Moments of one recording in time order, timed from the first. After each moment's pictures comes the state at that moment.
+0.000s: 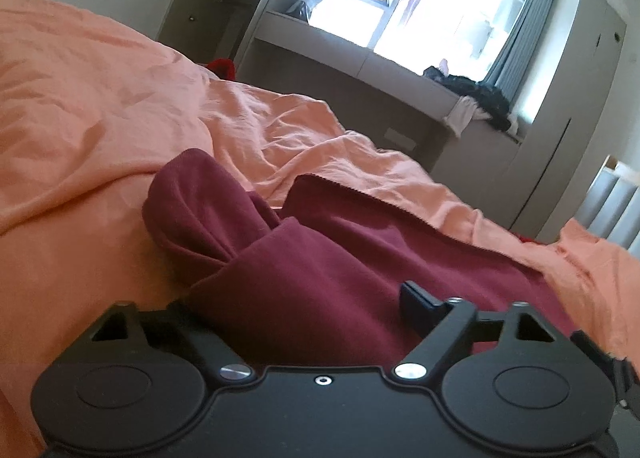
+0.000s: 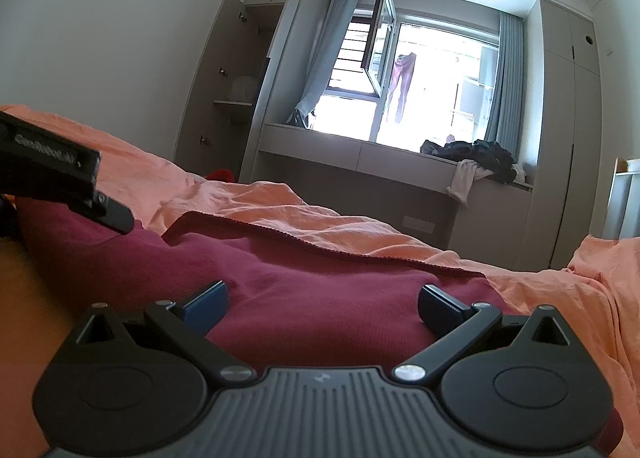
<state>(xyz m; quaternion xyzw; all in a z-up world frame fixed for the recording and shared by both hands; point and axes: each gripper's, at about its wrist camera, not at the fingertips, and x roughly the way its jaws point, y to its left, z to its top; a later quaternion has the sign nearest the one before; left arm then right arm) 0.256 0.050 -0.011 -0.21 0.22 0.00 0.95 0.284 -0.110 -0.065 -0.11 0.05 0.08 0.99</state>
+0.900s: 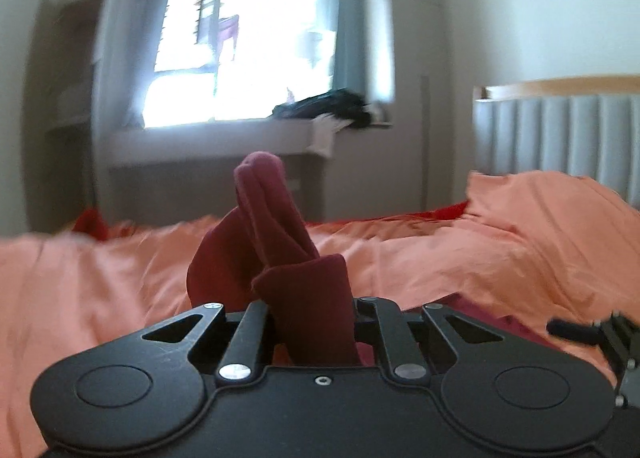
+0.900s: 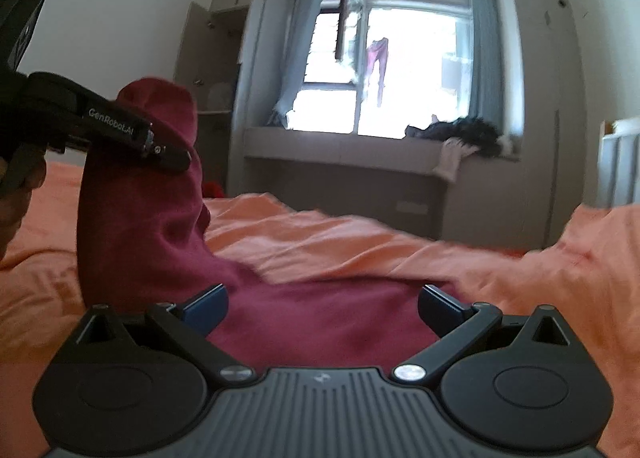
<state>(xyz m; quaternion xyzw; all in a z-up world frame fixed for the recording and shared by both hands) 0.298 -0.038 0.109 0.04 0.11 -0.17 0.98 0.281 -0.151 -0.014 -0.05 0.07 0.06 0.99</state>
